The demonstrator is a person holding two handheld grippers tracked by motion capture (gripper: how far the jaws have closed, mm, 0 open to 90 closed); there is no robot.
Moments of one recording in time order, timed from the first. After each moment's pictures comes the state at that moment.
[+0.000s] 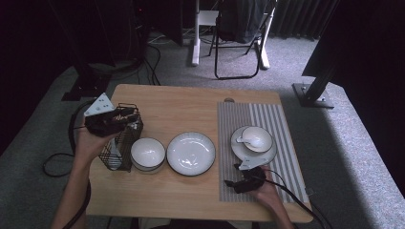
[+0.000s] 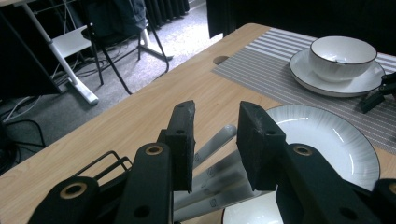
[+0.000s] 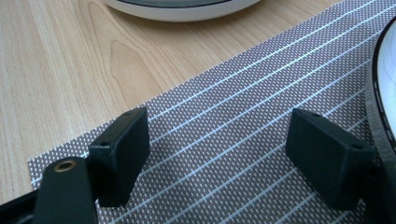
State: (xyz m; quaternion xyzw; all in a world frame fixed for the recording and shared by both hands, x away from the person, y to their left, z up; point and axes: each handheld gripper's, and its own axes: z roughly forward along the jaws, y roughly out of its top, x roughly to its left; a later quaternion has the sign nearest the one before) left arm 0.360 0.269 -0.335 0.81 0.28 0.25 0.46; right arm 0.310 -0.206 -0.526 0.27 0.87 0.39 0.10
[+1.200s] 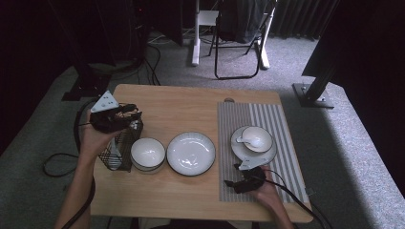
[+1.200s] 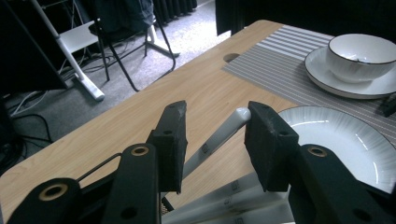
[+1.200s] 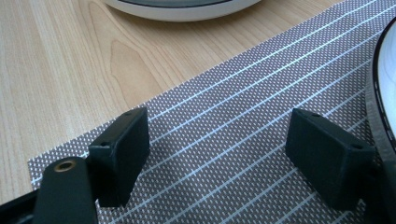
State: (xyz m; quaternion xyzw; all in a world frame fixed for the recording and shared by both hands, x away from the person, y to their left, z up) left arm 0.377 0.267 -0.344 0.81 0.29 0.25 0.45; right arm 0.310 -0.206 -0.526 0.27 0.87 0.39 0.10
